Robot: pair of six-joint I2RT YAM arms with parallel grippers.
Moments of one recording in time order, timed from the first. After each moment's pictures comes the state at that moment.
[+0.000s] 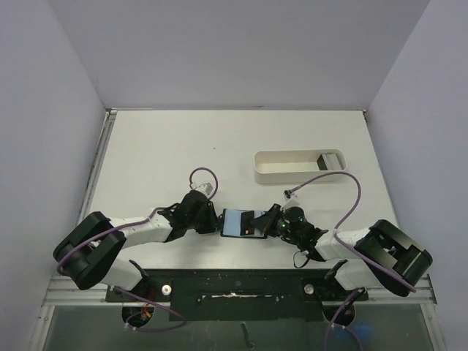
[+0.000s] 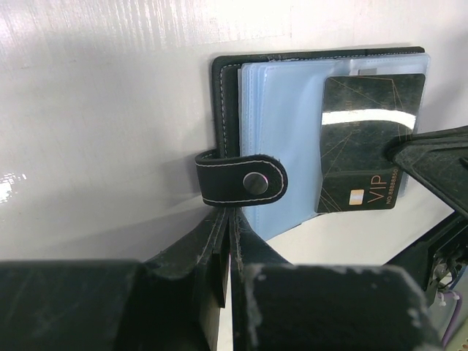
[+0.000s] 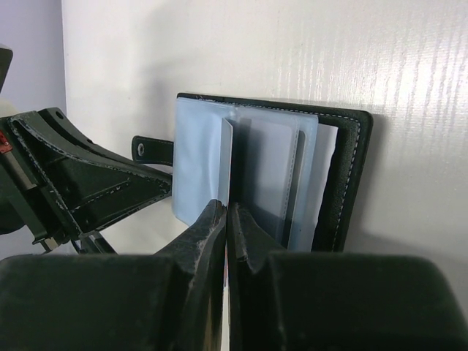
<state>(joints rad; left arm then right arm) -0.75 1.42 0.50 0.11 0.10 -0.82 0.73 1.34 0.19 0.67 -0.04 1.03</state>
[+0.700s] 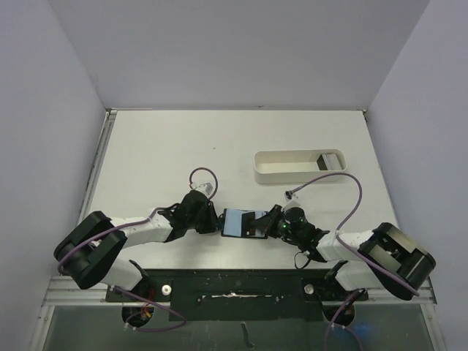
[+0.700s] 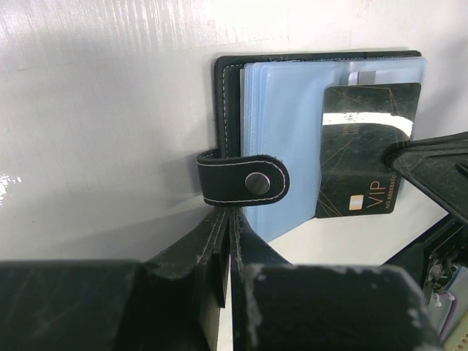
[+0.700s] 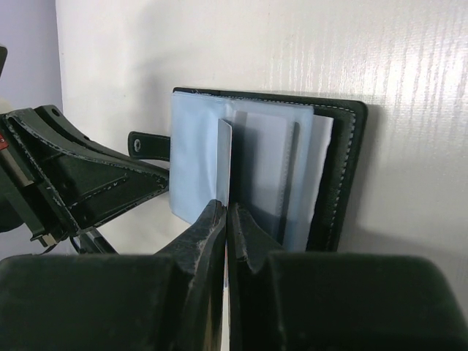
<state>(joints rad) -0.75 1.43 0.49 0.12 0.11 -0.83 0.74 1.29 0.18 0.61 -0.03 1.04</state>
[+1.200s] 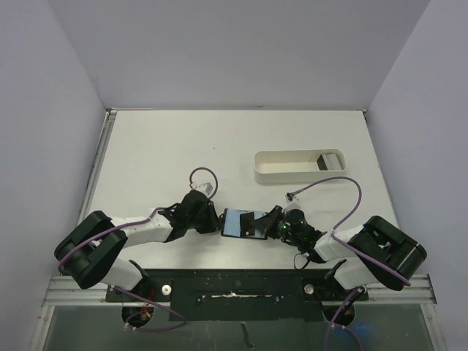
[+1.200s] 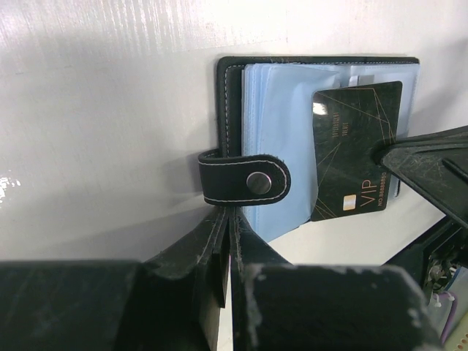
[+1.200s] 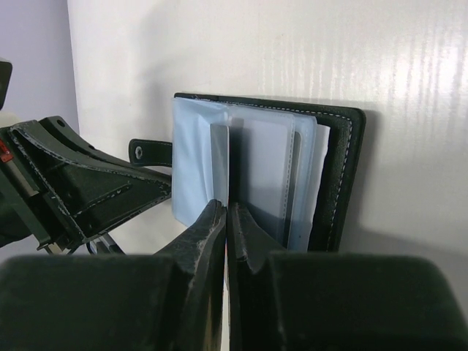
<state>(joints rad) -0.75 1.43 0.49 0.13 0.11 -0.83 0.74 1.39 0.16 0.76 -0.03 1.11</state>
